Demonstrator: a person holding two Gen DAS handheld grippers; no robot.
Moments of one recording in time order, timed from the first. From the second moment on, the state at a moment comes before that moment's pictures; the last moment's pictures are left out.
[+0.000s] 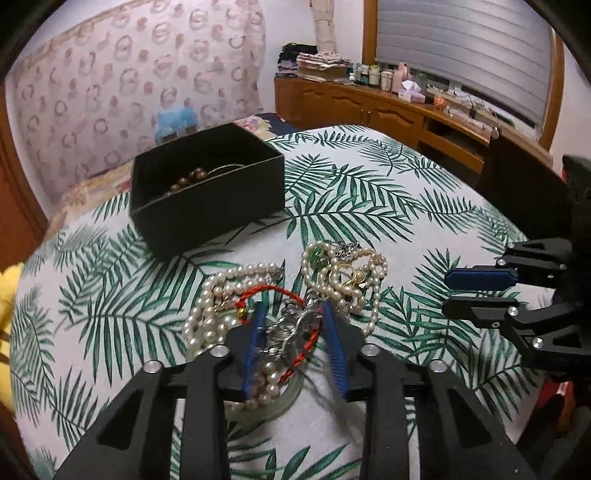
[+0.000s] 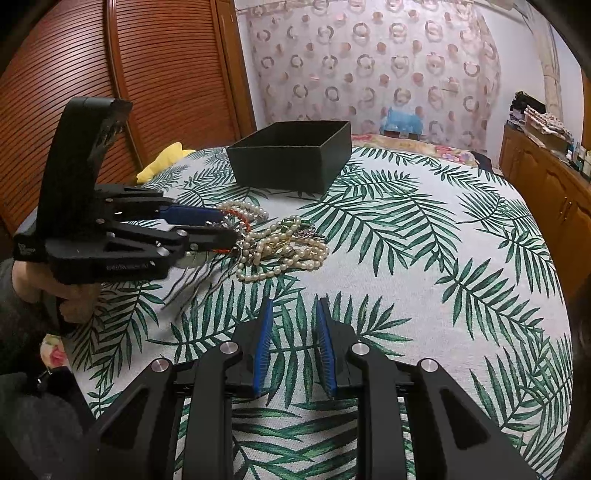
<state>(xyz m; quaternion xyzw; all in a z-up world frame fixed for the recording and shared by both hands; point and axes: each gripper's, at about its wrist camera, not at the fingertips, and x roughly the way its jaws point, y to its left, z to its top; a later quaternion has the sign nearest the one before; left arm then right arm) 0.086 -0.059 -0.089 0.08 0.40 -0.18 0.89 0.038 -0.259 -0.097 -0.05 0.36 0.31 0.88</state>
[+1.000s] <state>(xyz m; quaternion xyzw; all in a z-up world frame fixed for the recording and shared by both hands) 0.050 -0.023 -0.035 0.03 0.31 -0.14 0.94 0.053 -0.249 -0.089 -0.07 0.37 0.31 0.87</state>
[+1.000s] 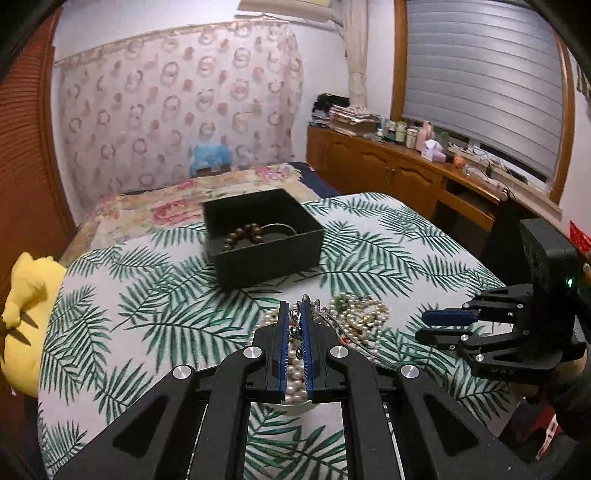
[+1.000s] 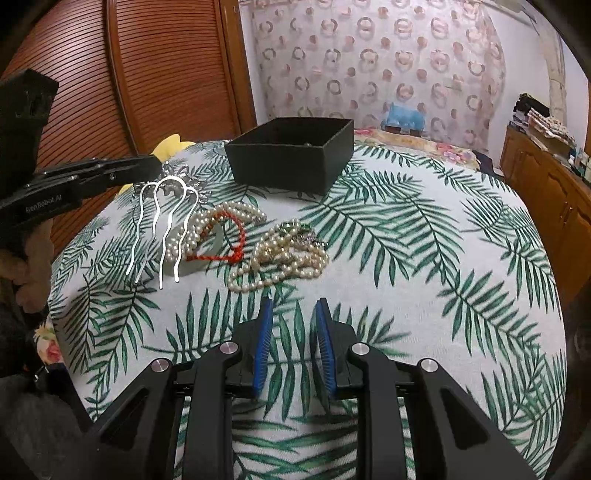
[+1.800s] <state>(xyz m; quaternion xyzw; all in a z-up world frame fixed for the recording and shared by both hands) 0.043 0.003 -0.038 0.01 0.31 -0.11 0.94 0.078 -0.189 -0.097 -0.14 0.39 0.31 0.86</state>
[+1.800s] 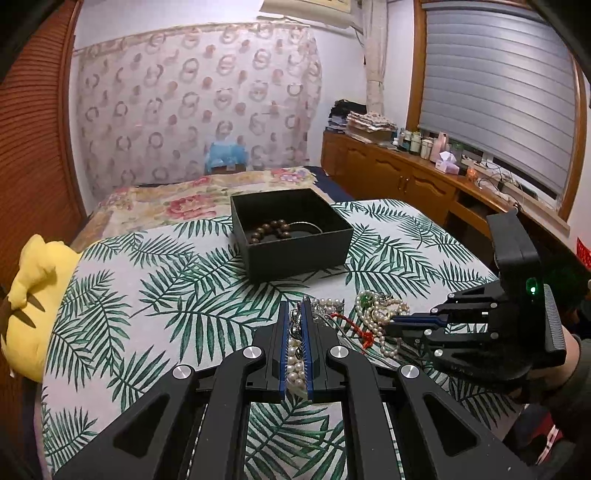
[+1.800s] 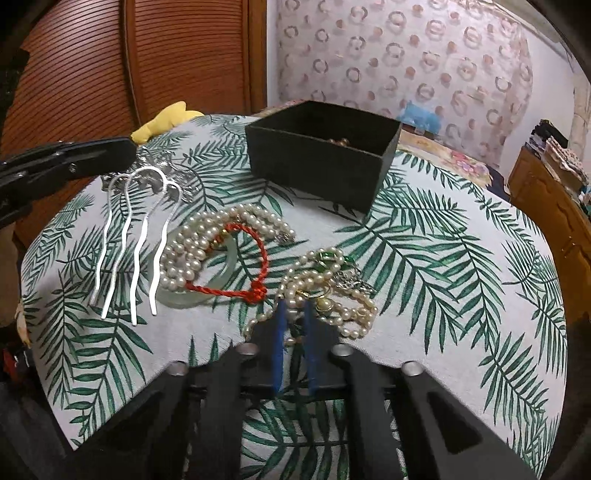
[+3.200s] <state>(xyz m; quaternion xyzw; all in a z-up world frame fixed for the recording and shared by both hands) 0.062 0.012 0.008 0.02 0.25 -0.09 0.96 0.107 -0.215 0.119 -0.11 0.20 0.32 0.92</state>
